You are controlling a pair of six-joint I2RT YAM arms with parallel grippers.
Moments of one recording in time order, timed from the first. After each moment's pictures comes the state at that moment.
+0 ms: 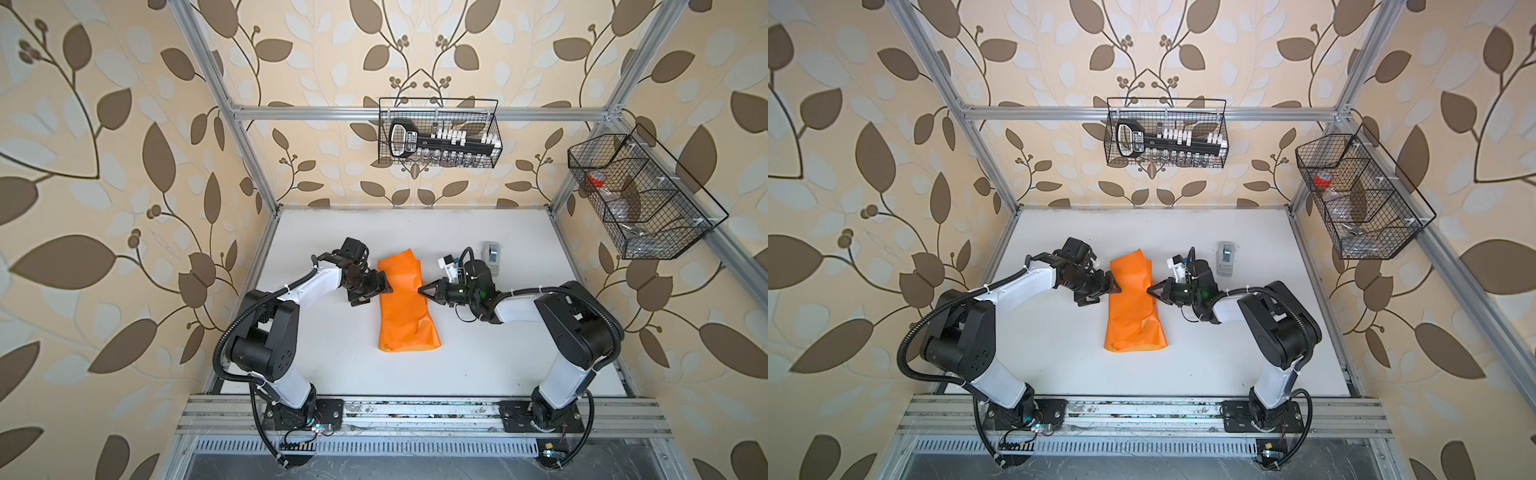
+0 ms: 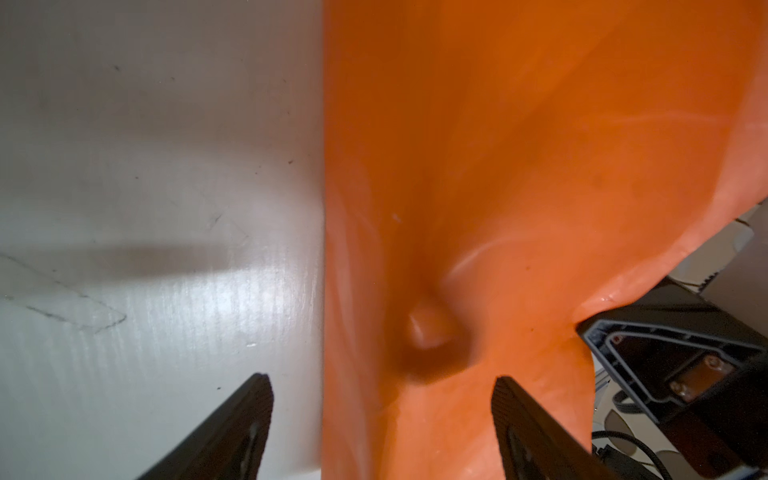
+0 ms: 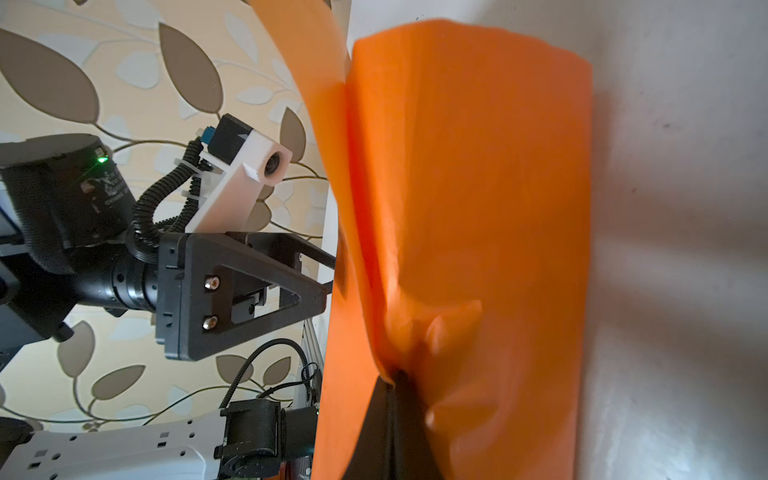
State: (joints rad) left arm -0.32 1.63 1.07 -0.63 0.45 -0.53; right arm 0.44 1.79 0.69 0.64 -0.69 0.97
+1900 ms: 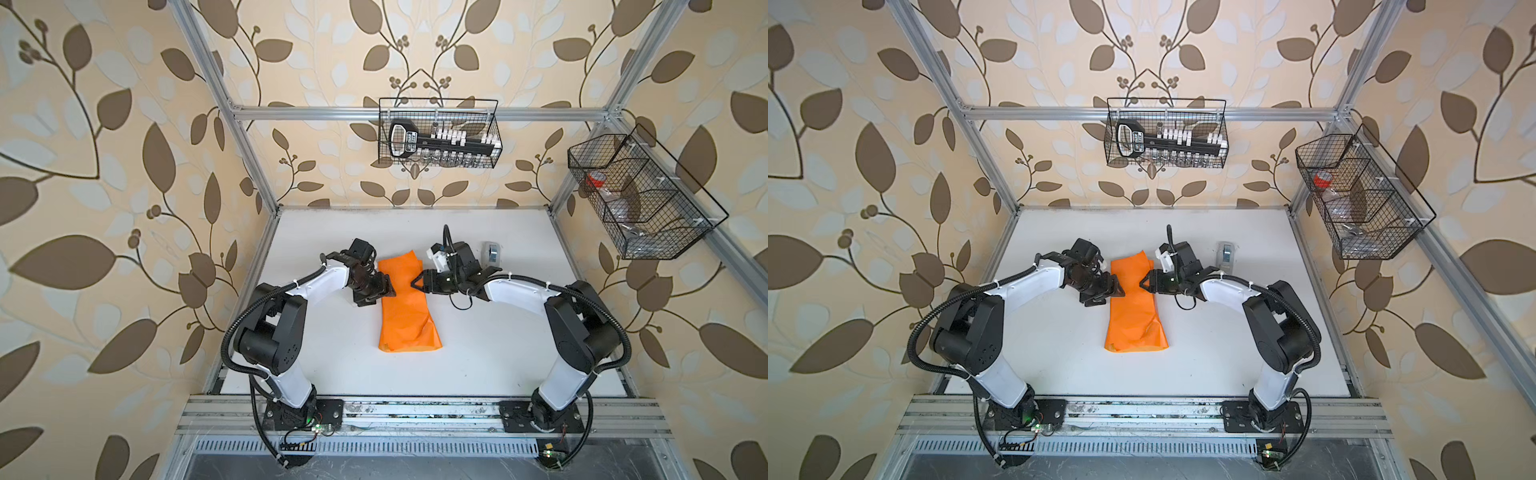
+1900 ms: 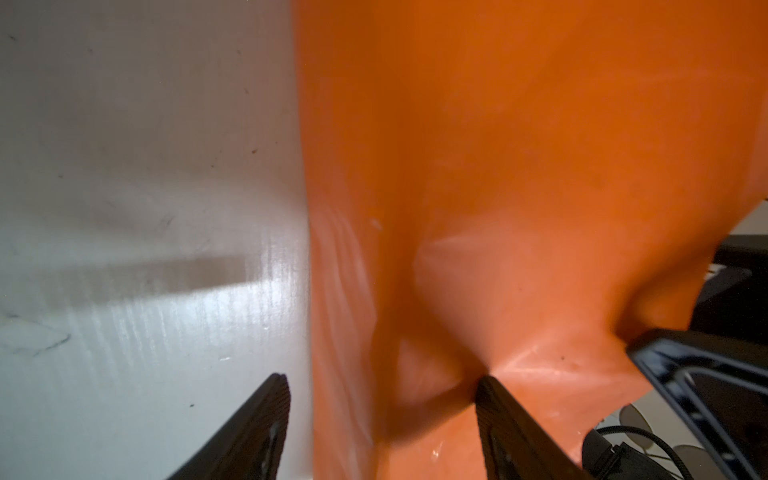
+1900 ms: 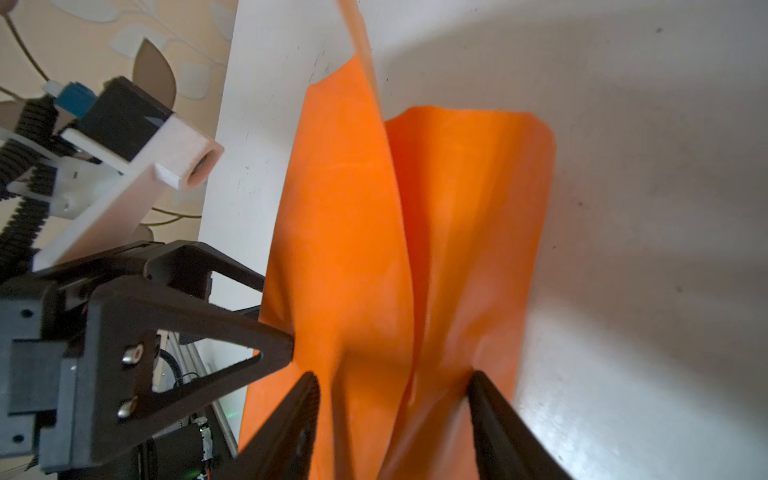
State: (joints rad) left arm -0.37 1.68 1.11 -0.66 0.43 -0.53; right arm 0.53 1.77 1.04 -0.08 -0.41 0.59
